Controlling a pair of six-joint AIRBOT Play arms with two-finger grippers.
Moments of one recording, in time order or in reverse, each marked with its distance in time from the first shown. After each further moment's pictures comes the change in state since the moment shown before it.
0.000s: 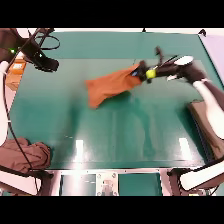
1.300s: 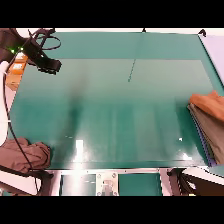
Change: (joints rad) left arm 0.000 0.000 0.000 -0.073 -0.037 -0.044; right arm -1.114 0.404 -0.055 -0.932 0.603 0.297
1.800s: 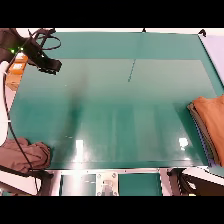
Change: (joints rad) left arm 0.000 0.000 0.000 -0.009 -0.001 -0.002; right arm 0.031 -0.001 -0.159 -0.247 -0.029 0.054
